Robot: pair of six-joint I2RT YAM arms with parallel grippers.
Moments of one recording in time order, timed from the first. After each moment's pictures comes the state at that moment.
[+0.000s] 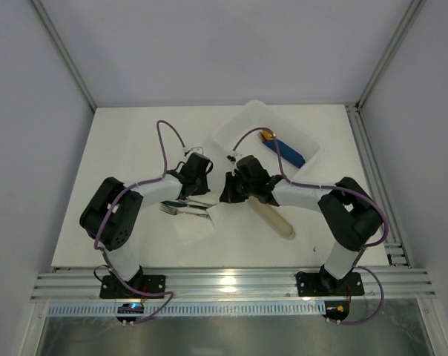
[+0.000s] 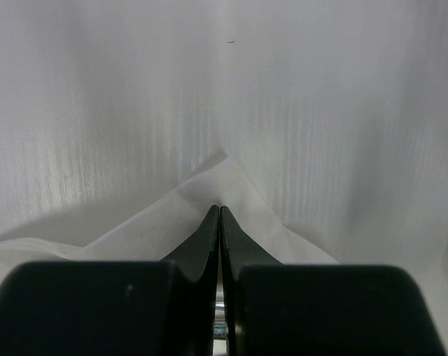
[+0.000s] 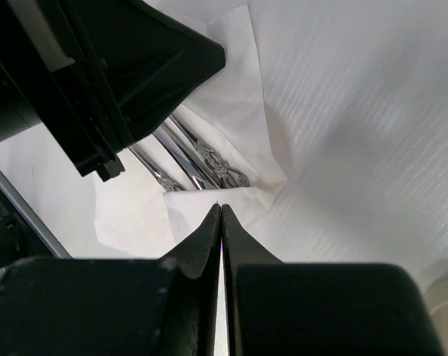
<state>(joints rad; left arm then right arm) -0.59 1.75 0.97 -0.15 -0.21 -0.58 0.72 1.73 0.95 0.05 -0.26 0.55</state>
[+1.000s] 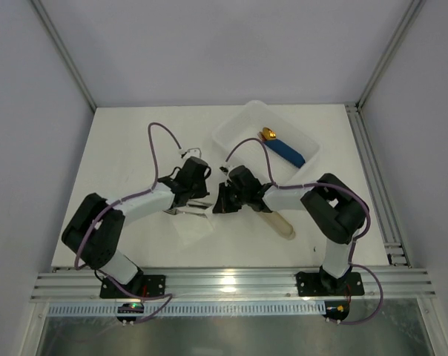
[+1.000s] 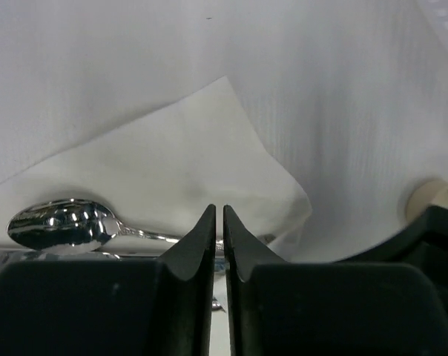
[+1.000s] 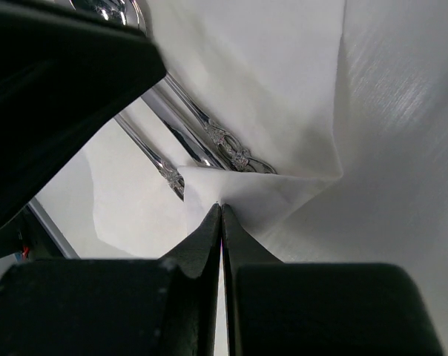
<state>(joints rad) -0.64 1.59 0.89 -0.17 -0.25 -0.62 0.78 1.84 0.91 0.17 -0.31 0.63</state>
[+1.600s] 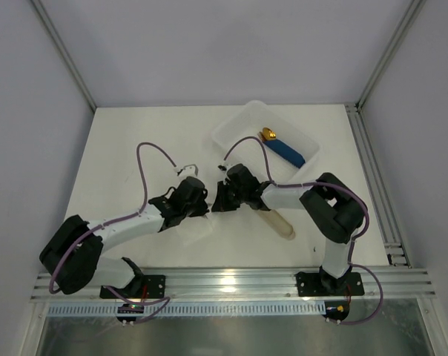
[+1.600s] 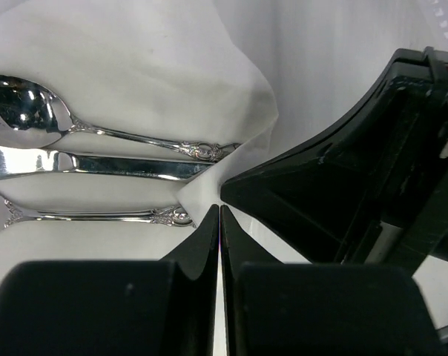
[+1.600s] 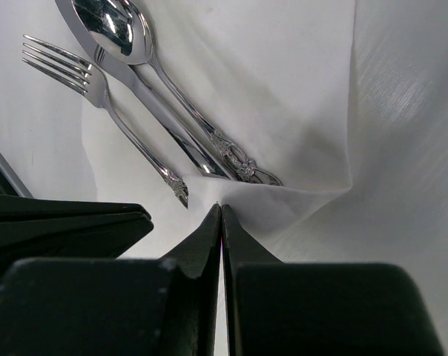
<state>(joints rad) -0.77 1.34 0.67 -0.13 -0.24 -0.78 0.78 1.85 0.95 0.15 -0.31 0.63</state>
